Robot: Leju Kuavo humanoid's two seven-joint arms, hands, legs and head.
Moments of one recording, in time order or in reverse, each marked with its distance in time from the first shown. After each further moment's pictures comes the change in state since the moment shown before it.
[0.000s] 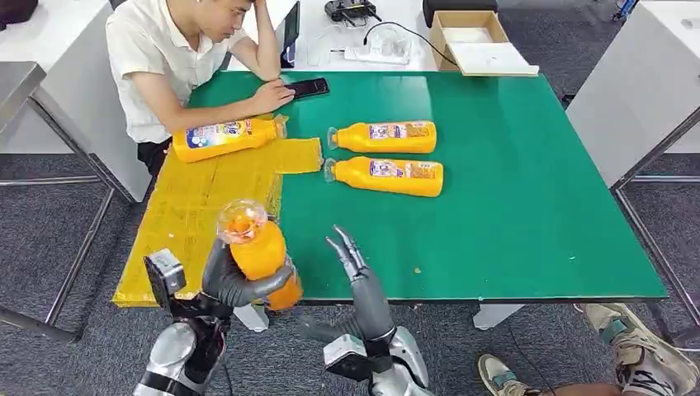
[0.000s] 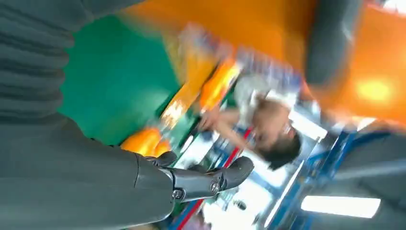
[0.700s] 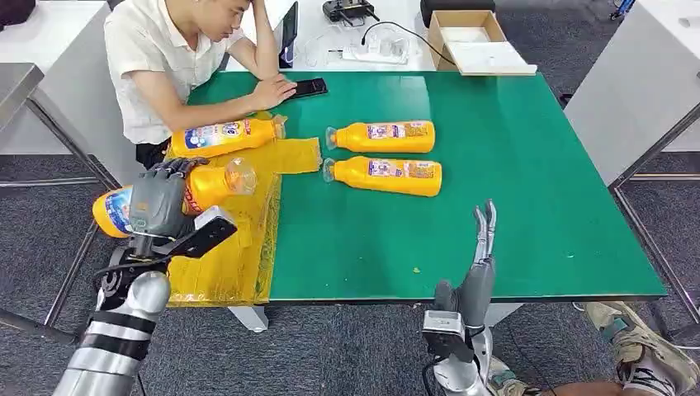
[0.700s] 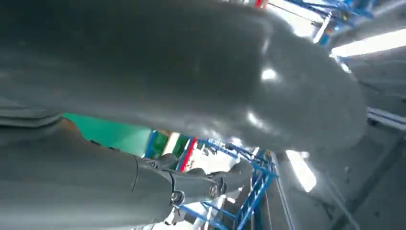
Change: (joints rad) left arm -0.283 0.164 0.090 0.181 -0.993 0.477 0.169; right arm 0.086 -0.072 -0.227 -0.304 -0.158 -0.248 0.000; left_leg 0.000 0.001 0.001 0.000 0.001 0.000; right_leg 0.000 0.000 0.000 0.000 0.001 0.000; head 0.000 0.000
